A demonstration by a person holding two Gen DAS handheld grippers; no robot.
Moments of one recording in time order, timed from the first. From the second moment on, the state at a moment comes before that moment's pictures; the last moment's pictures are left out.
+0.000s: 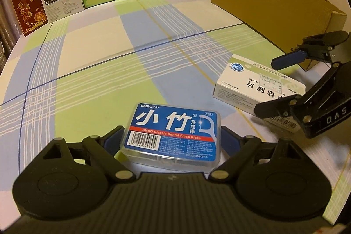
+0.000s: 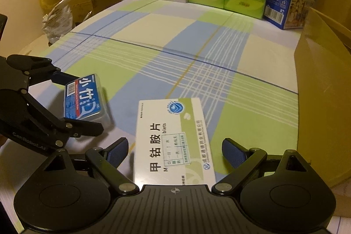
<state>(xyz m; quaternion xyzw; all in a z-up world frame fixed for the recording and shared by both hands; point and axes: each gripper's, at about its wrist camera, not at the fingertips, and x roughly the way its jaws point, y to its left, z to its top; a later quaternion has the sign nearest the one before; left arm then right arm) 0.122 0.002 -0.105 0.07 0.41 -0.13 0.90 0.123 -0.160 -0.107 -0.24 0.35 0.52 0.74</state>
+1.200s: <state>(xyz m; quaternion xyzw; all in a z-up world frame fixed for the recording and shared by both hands) 0.120 0.002 -0.080 0.03 0.39 -0.10 0.91 0.128 -0.190 -0.073 -0.19 0.35 0.46 0.80</state>
